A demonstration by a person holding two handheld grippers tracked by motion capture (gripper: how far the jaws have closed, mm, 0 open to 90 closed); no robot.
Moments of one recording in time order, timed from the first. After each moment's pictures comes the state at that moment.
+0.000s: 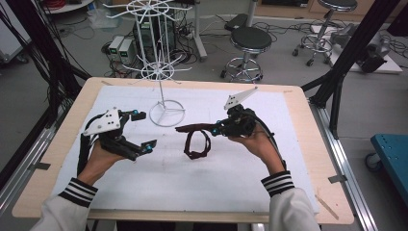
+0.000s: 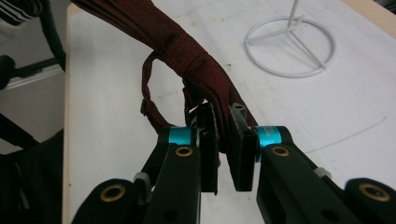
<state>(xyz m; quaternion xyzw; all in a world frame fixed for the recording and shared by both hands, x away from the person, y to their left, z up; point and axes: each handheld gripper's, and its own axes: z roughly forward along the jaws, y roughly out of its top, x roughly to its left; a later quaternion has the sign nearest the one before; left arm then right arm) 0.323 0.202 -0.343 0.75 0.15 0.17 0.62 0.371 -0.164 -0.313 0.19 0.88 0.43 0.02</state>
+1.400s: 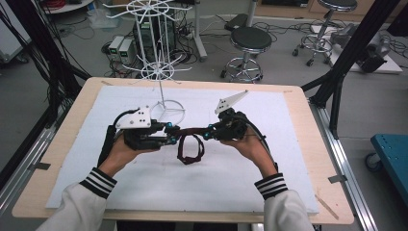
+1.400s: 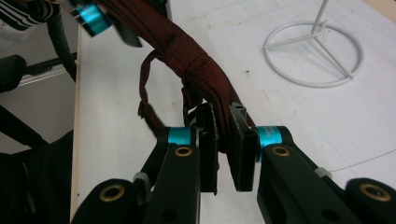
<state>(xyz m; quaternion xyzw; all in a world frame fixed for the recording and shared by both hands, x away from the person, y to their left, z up) 0.331 0.147 -0.333 0.80 0.11 0.12 0.57 0.366 -0.144 -0.318 0.18 0.89 0.42 0.01</state>
